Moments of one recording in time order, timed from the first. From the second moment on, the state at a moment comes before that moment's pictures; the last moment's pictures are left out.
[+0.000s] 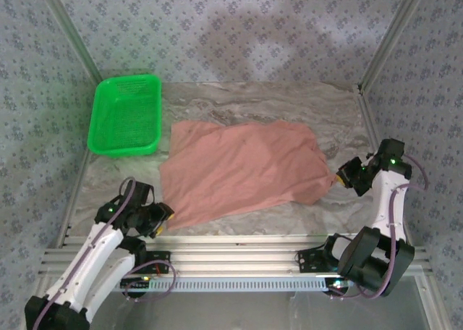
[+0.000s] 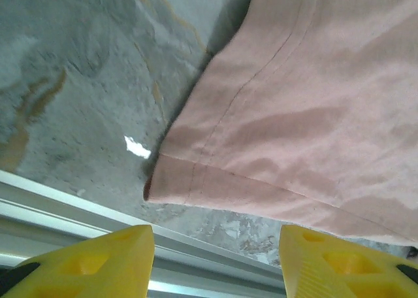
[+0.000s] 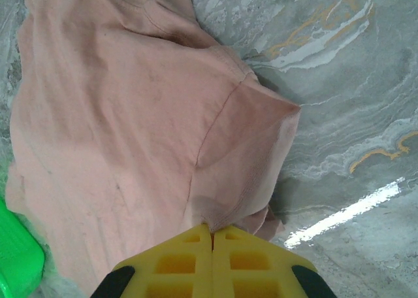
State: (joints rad) left arm -0.35 0.63 0.40 -0.98 0.29 -1.23; right arm -0.47 1.12 0.89 -1.01 -0.46 0.50
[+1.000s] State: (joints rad) left arm -0.37 0.83 0.30 -0.71 0.31 -1.53; right arm -0.44 1.16 0.89 -0.98 -0.47 0.48
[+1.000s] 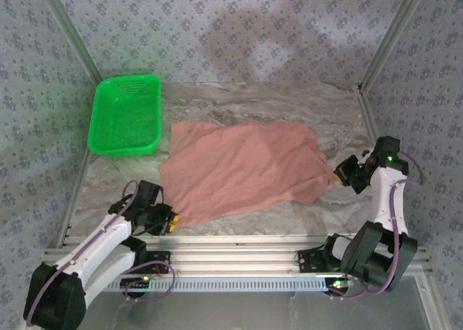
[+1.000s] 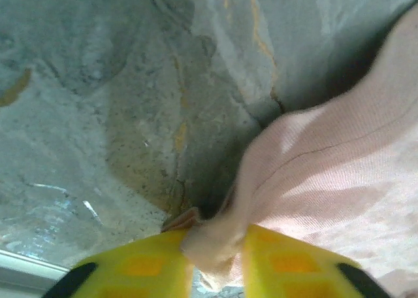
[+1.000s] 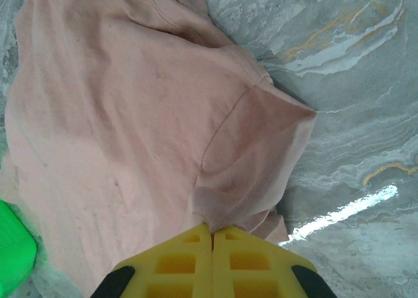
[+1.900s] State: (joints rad) left arm -0.25 1.08 1.38 -1.00 0.04 -0.90; right arm -0.44 1.28 1.49 -0.74 -0.86 0.82
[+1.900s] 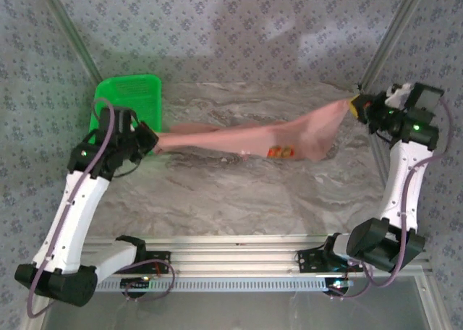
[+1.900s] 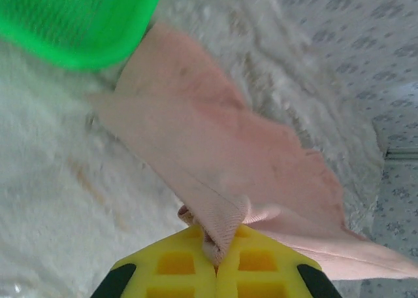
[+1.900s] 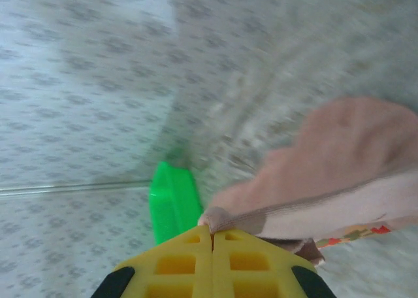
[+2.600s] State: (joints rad) left arm -0.16 1.73 2.64 -0.95 0.19 -0.58; right arm -0.58 1.38 2.13 -0.60 -0.91 1.15
